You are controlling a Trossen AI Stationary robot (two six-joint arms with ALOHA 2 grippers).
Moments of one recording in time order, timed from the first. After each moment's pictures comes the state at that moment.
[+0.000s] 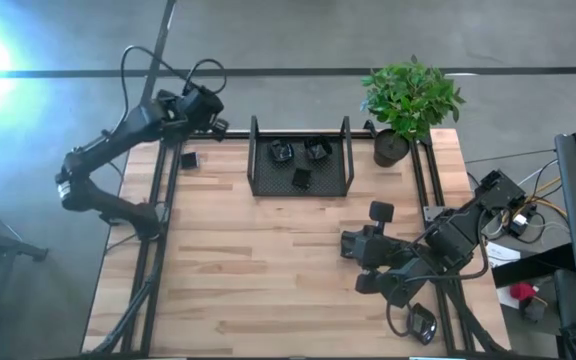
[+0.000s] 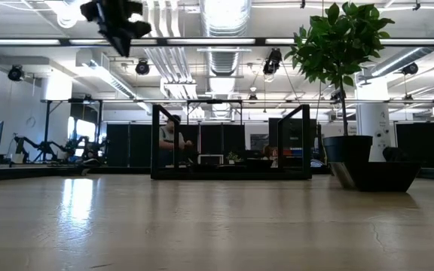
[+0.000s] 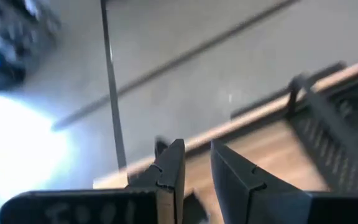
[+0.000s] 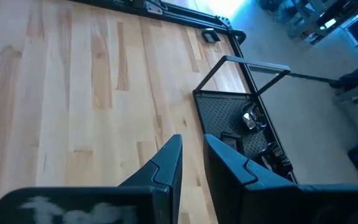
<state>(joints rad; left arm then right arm) 0.53 1.30 1.55 -1.20 -0.76 -0.35 0.65 1.58 1.76 -1.22 0.83 0.47</state>
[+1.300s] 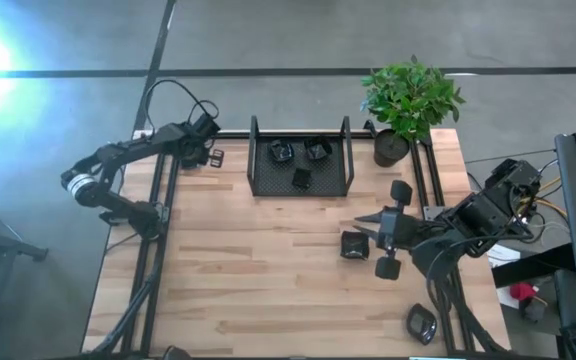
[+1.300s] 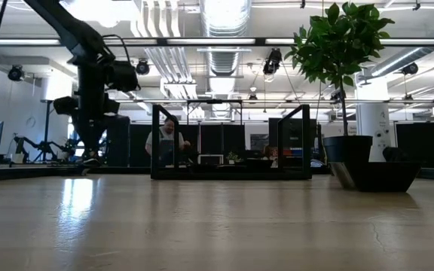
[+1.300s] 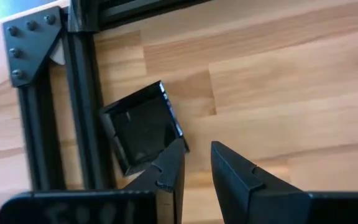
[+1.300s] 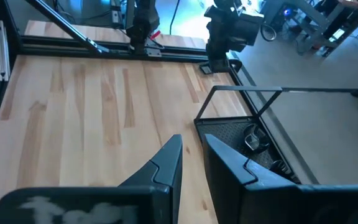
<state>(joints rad) 0.88 1.38 0.87 -0.76 -0.35 -0.45 0.65 1.43 1.76 -1.15 0.84 0.43</state>
